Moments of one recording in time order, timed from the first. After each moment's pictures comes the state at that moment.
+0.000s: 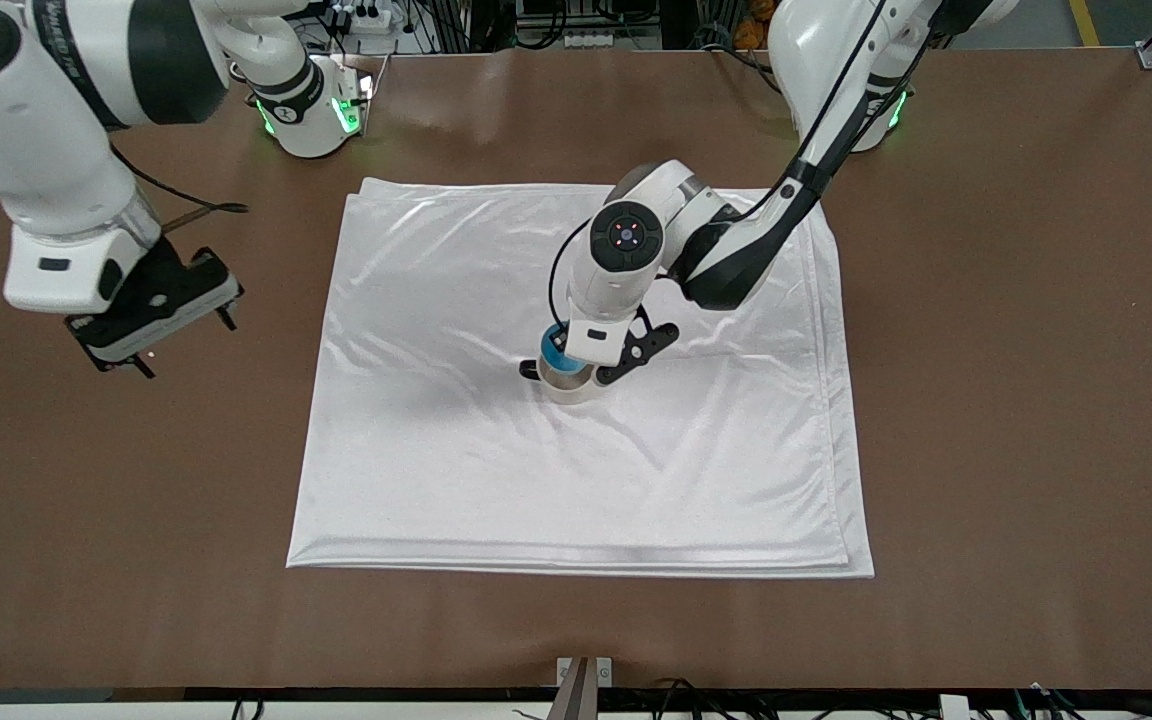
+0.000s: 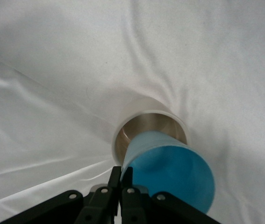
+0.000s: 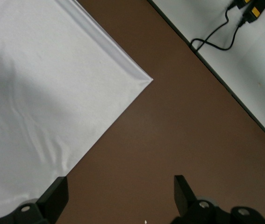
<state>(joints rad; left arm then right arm) -0.56 0.67 -0.26 -1.43 0.00 2.11 -1.37 0.00 0.01 0.21 -1.73 -0.19 1.92 -0.47</state>
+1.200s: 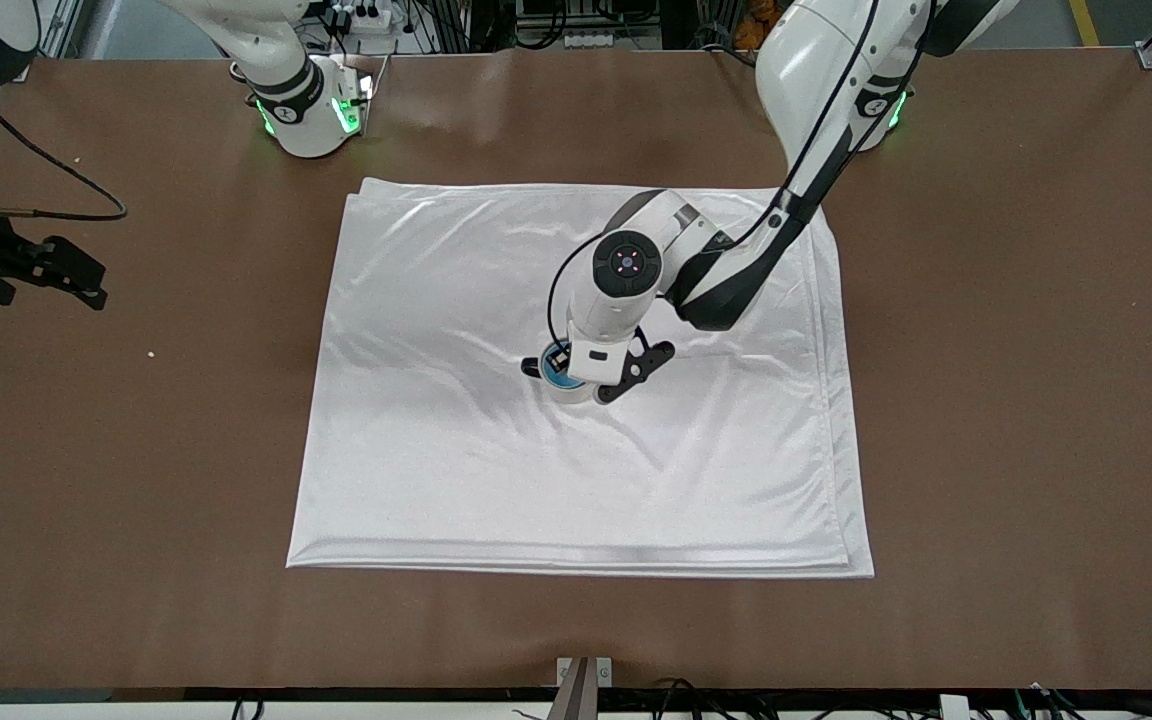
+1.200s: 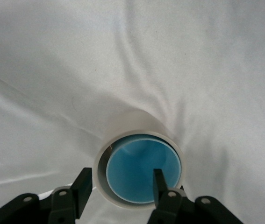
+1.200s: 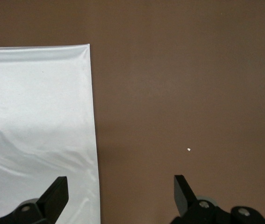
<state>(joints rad) -0.57 0.73 -0.24 -1.41 0.00 2.18 -1.39 -0.18 -0.02 0.19 -1.66 -0.07 1.71 0.10</state>
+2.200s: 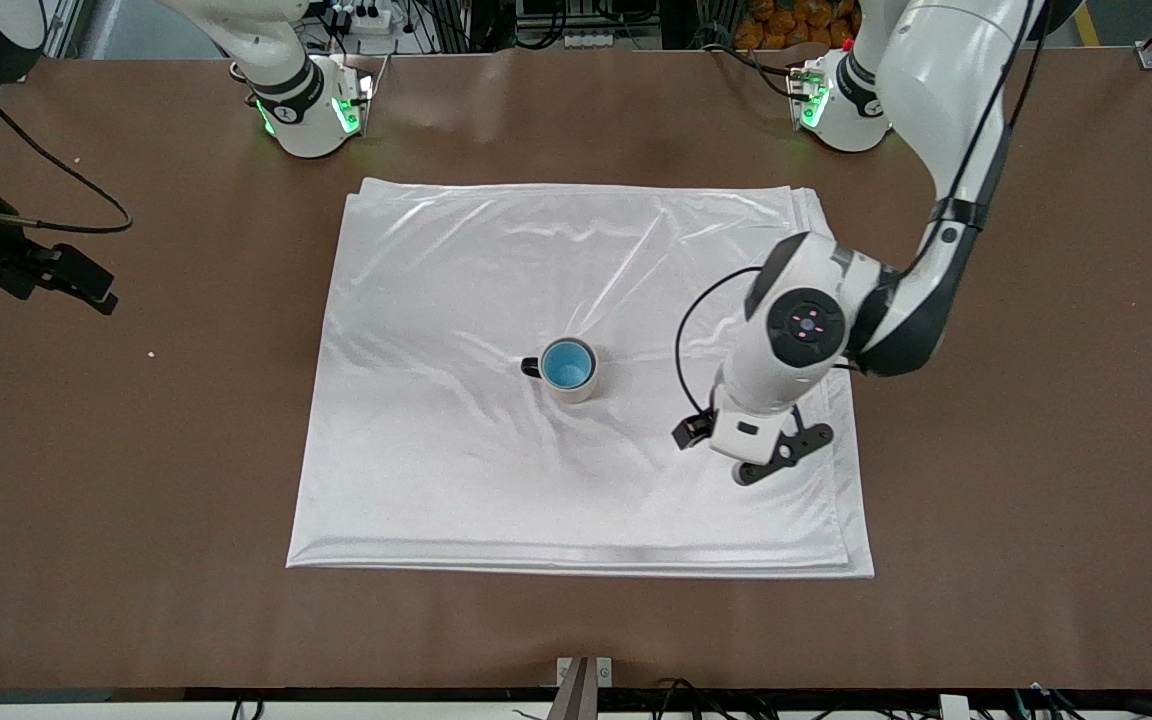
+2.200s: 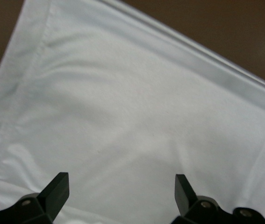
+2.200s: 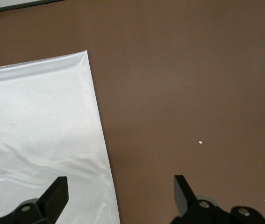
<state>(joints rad) -0.27 0.63 -0.21 -1.40 0.11 2.05 -0.92 -0.18 -0.03 0.19 -1.69 -0.04 1.74 0.21</state>
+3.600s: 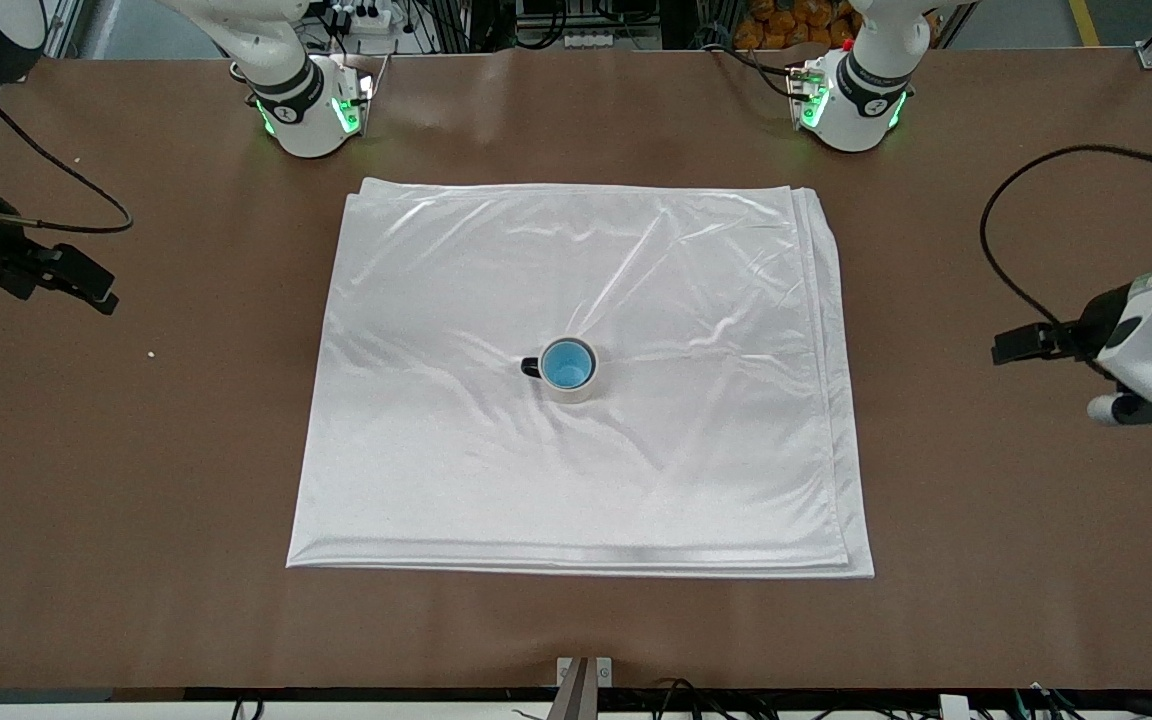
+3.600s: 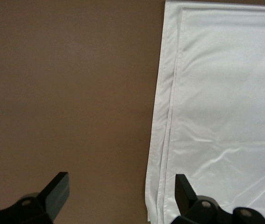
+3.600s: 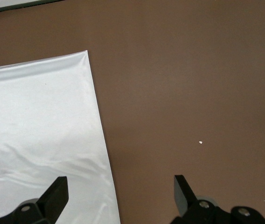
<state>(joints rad) 0.16 0.25 -0.22 -1.40 0.05 1.53 -0.10 -0.18 -0.03 0.19 -1.69 -0.04 1.74 0.21</state>
